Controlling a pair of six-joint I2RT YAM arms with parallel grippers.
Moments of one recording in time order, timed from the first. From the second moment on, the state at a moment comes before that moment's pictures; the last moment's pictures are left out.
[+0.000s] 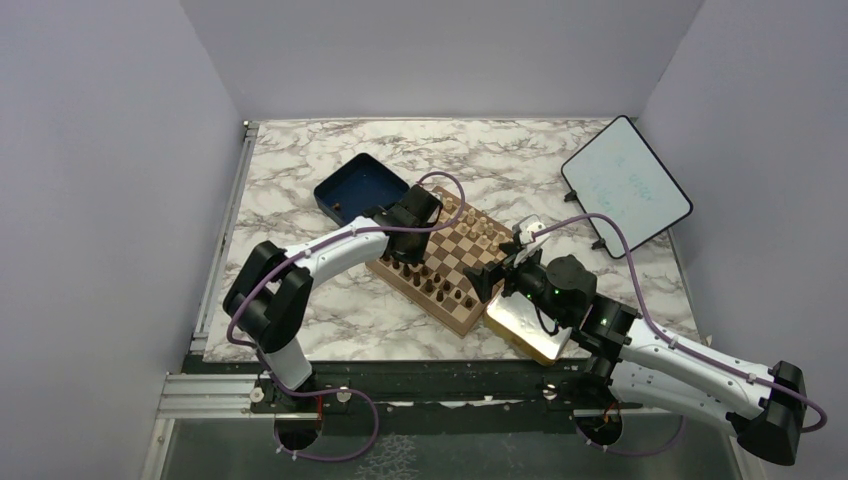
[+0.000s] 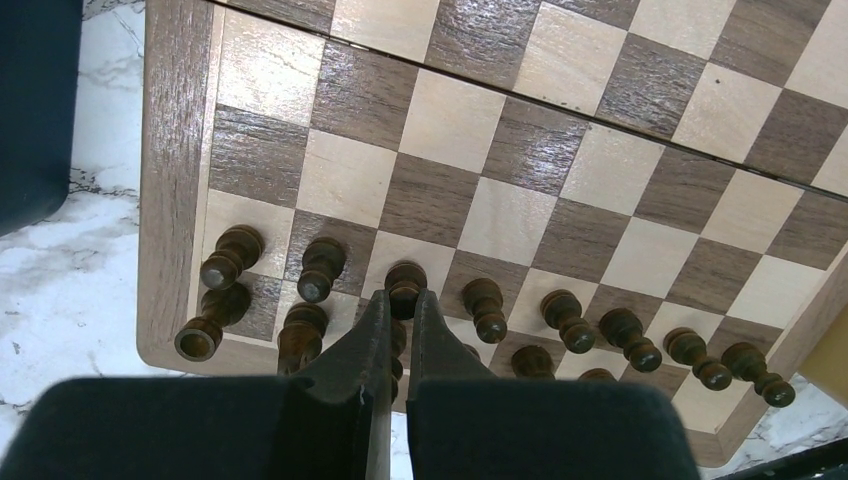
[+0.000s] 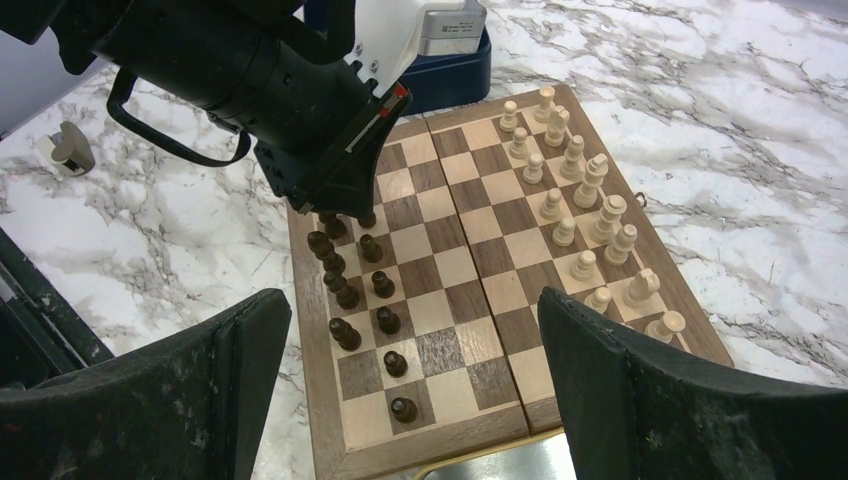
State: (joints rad) left arm -0.71 1.68 1.16 -0.54 -0.09 -0.31; right arm 0.96 0.77 0.54 0.06 0.28 0.13
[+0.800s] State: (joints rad) left arm -0.71 1.69 1.15 -0.53 -0.08 -0.31; right arm 0.96 0.78 0.54 0.06 0.28 0.13
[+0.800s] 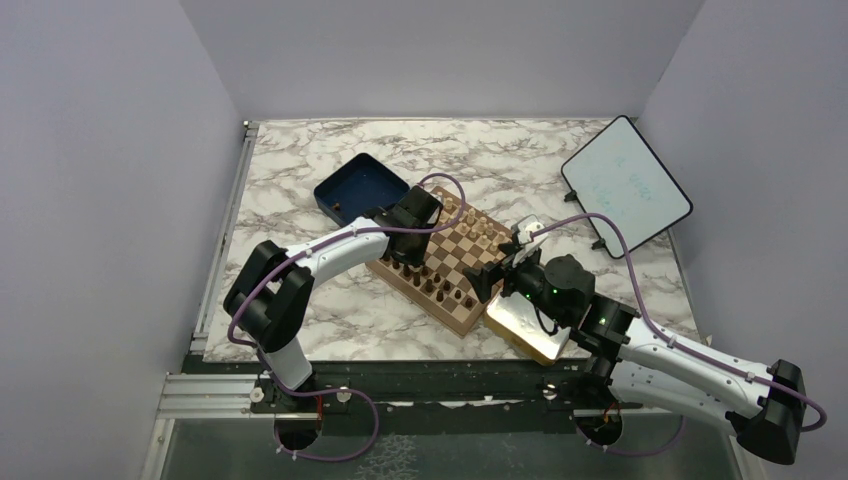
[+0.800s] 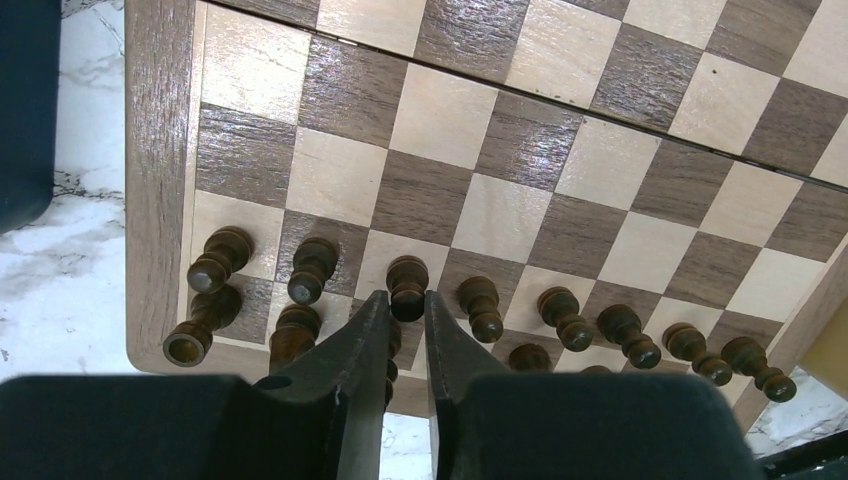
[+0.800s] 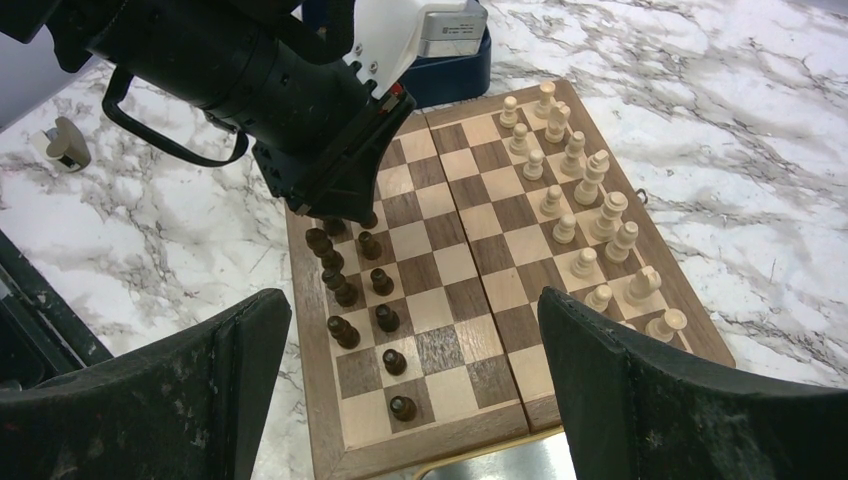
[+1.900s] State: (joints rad) left arm -0.57 1.55 1.34 -0.55 -0.22 -0.26; right arm 0.96 0.85 0.54 0.06 0.37 0.21
